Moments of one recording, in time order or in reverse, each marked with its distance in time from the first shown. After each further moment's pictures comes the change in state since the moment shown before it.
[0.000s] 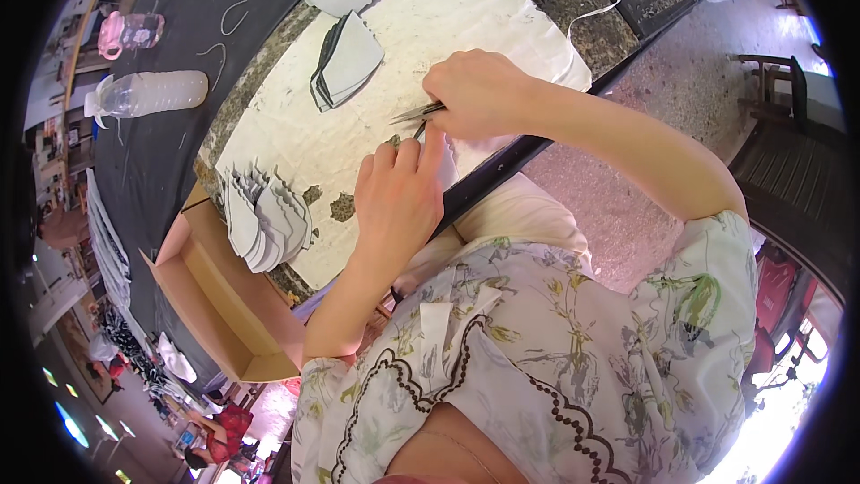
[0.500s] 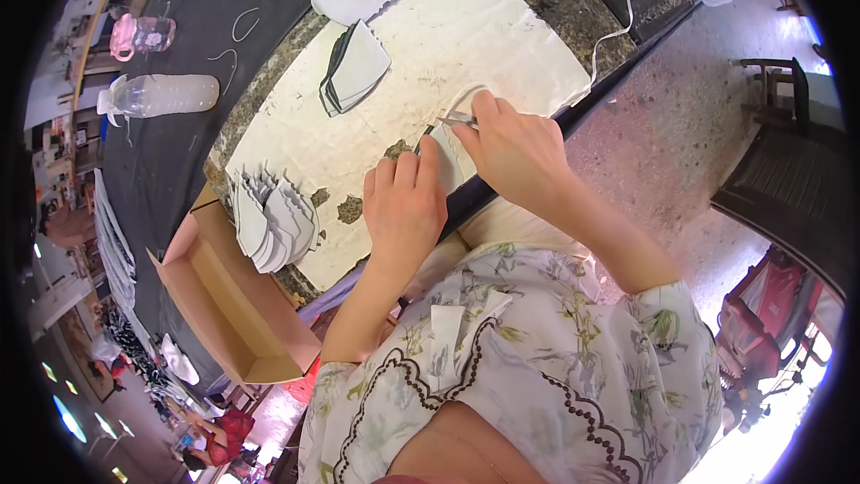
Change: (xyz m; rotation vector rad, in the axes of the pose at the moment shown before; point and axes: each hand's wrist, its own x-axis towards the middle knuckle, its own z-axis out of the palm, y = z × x) left_hand -0.014 0.003 0.013 -0.021 0.123 -0.086; right_hand -0.056 -0.035 0.041 -0.003 0.388 0.368
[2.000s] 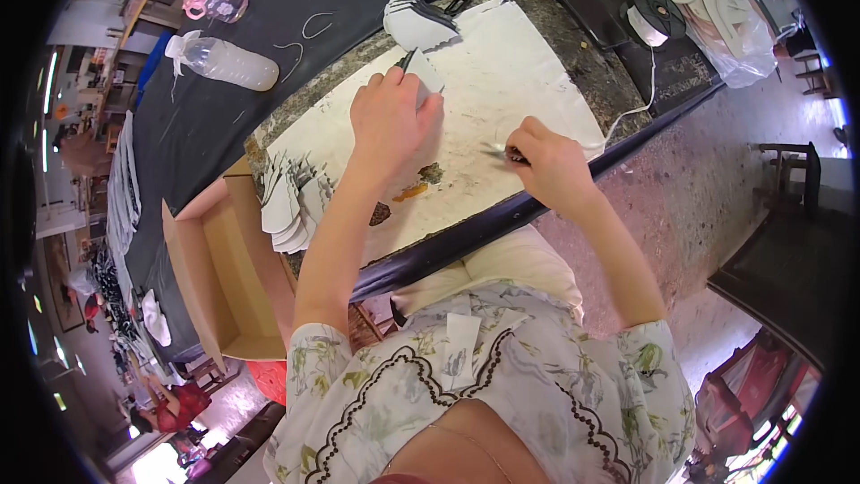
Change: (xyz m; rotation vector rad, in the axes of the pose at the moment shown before) left_hand 0.098 -0.069 -0.010 0.079 0.216 -0.114; right_hand 0.024 0.044 -0.009 0.198 0.059 -0.328
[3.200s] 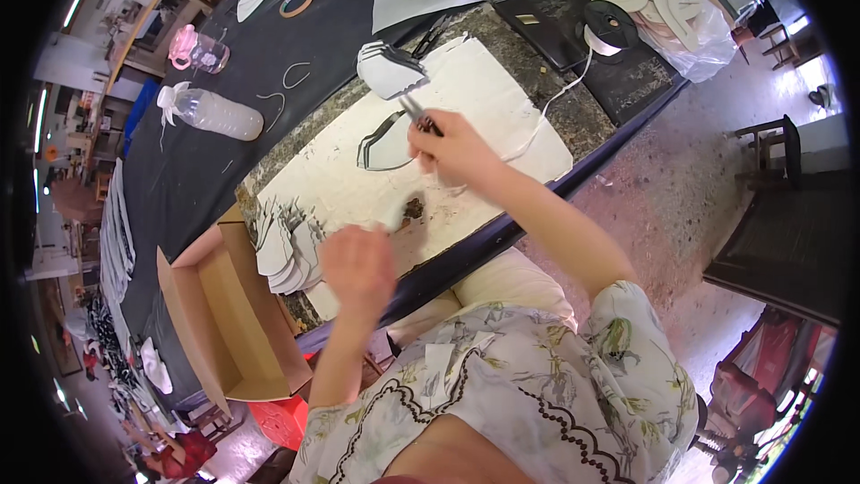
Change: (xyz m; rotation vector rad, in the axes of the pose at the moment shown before) left_hand -0.127 0.018 -0.056 -0.012 0.189 0.126; right_hand 0.079 -0.044 0.026 1.064 -0.175 0.474
